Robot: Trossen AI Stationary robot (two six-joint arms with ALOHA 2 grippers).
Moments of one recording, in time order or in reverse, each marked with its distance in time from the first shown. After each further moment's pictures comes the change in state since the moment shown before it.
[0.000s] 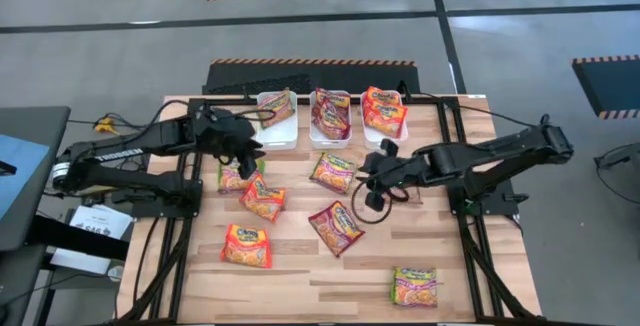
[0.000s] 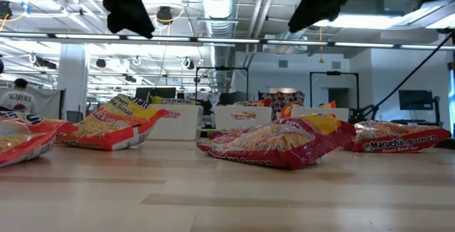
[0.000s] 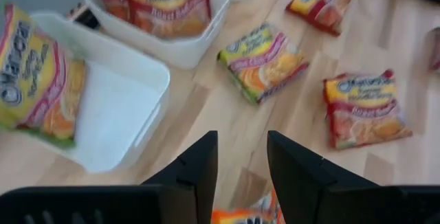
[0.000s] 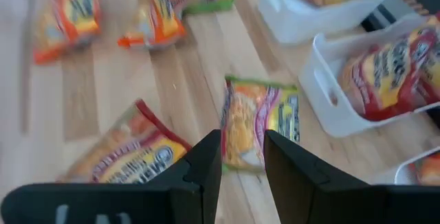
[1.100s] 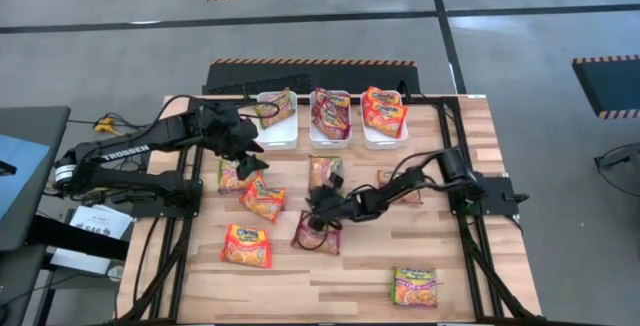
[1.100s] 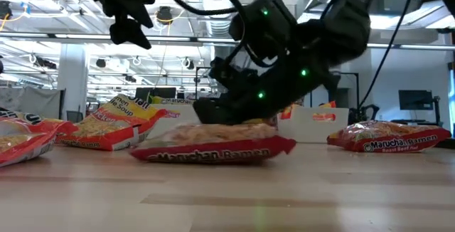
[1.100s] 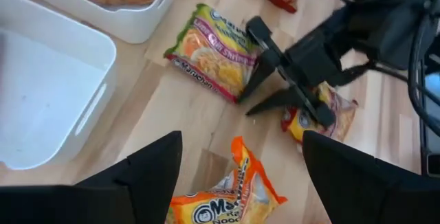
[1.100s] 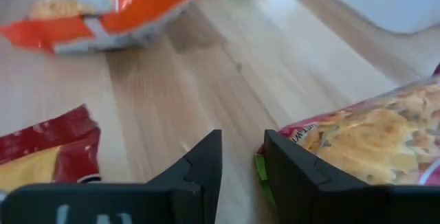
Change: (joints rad) left arm 0.098 0.034 -0.027 0.008 0.288 0.007; right arm 0.002 0.873 0.012 0.998 0.165 -0.002
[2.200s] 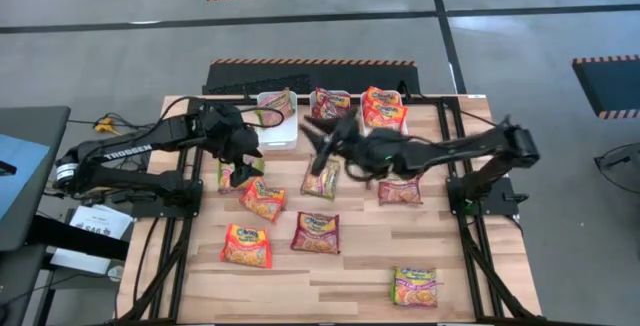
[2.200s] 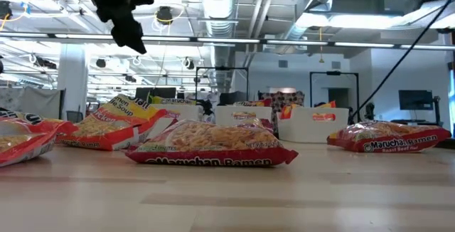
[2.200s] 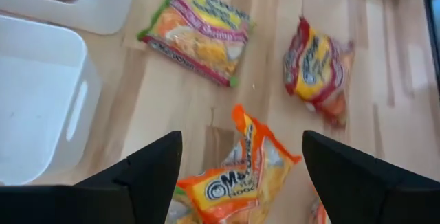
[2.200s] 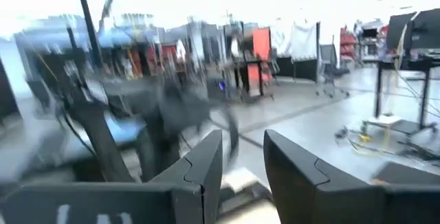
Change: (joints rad) left arm -0.001 0.025 0.000 -0.083 0.050 0.246; right arm -0.077 -0.587 0.257 0.005 0.039 -0.281
